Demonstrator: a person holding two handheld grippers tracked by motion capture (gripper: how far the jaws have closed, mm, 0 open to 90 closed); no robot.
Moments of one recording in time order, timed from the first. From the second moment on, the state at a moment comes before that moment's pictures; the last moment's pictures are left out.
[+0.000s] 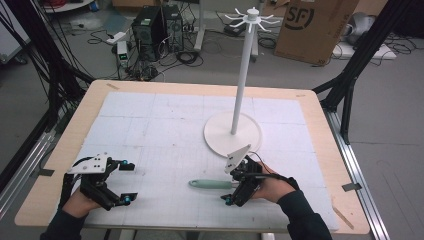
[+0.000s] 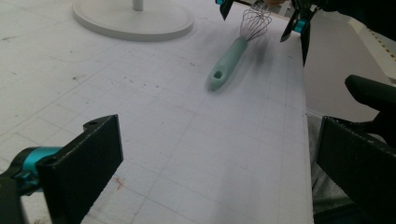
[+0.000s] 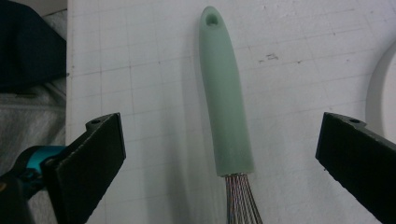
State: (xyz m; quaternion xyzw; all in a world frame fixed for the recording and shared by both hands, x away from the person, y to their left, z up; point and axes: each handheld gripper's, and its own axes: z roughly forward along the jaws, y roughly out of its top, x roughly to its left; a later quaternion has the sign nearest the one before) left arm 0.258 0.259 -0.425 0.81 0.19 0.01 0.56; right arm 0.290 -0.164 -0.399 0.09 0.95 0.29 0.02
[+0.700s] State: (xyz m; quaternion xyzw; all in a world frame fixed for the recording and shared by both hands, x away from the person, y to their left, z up) left arm 0.257 0.257 -0.428 0.81 0.18 0.00 0.56; right arm 0.293 -0.140 -0.411 0.08 0.97 0.22 0.03
